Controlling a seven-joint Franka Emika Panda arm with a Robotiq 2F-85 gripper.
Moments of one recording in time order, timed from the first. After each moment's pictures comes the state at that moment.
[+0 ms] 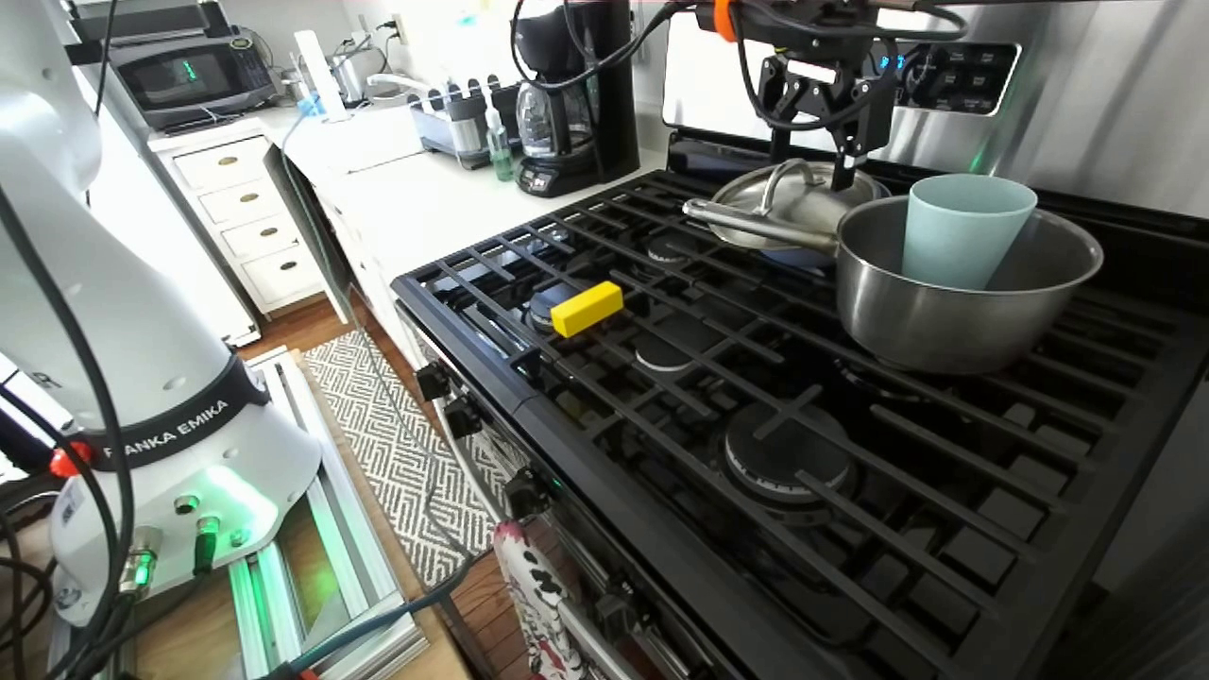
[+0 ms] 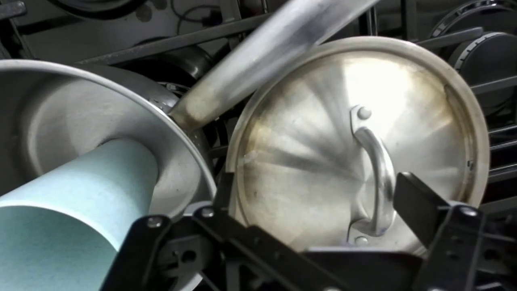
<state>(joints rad) -0.18 0.34 -0.20 -1.87 0.14 2.25 -0.19</state>
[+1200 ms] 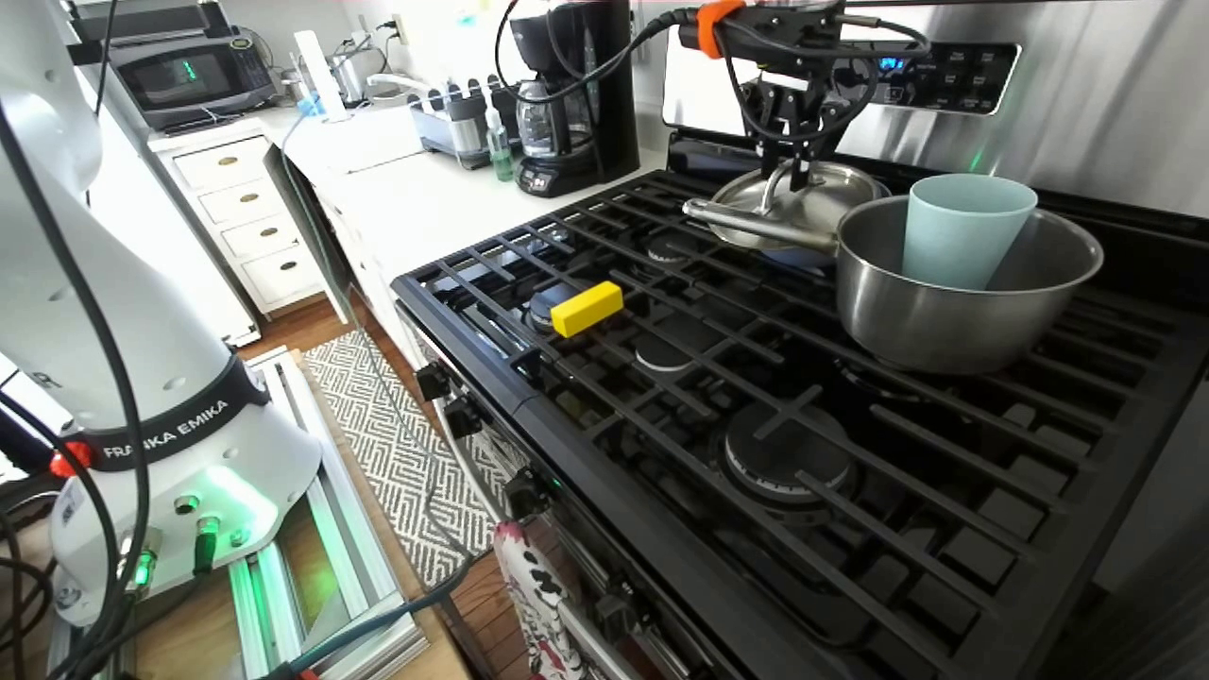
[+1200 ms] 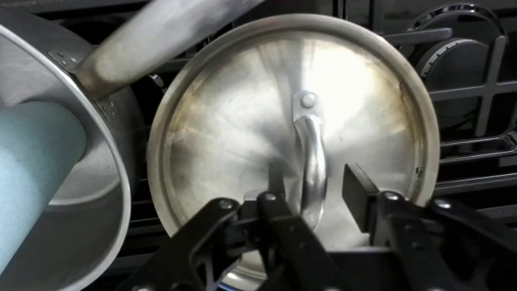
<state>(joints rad) -0.18 0.36 -0.12 -1.88 0.13 2.31 -0.25</state>
